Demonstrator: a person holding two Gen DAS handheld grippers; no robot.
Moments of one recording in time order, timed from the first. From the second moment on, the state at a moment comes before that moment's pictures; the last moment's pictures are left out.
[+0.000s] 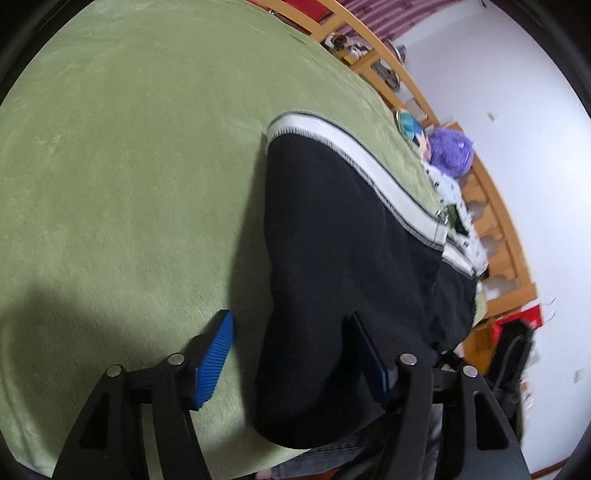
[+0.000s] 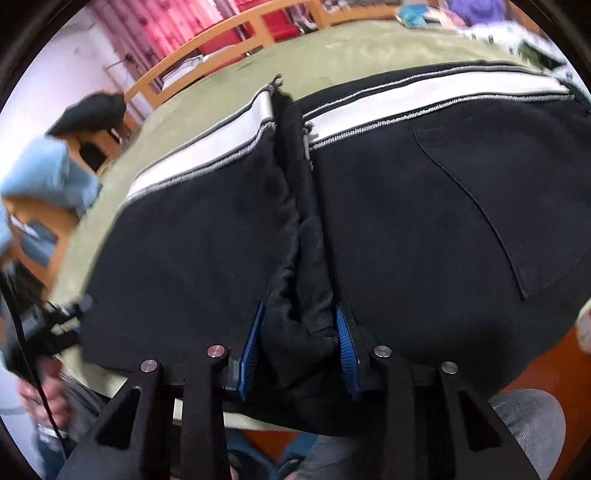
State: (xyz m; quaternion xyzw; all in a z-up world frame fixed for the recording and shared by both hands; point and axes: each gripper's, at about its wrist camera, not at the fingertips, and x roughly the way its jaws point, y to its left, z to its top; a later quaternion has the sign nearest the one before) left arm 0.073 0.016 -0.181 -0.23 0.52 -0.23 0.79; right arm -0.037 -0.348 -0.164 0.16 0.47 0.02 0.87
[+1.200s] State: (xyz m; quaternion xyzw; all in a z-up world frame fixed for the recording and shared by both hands) left arm 0.075 -0.010 -0.169 -0.20 0.51 -0.20 0.81; right arm -0.009 -0.376 -0.136 0.13 0.43 0.05 0.89
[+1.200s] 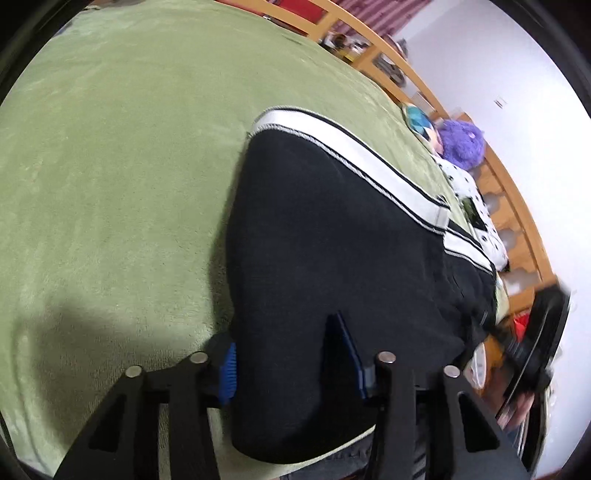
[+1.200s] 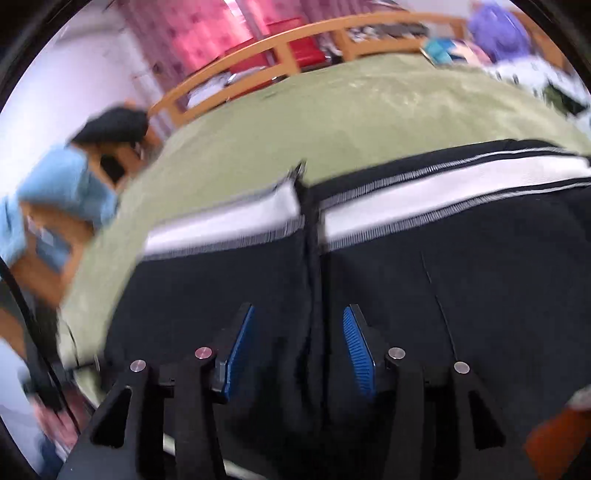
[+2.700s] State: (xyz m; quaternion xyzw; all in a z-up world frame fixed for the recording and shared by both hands) left arm 0.089 -0.387 -0.057 -0.05 0.44 -0.37 0.82; right arm -0.137 -0.695 -0.107 0.25 0.33 -0.13 0.90
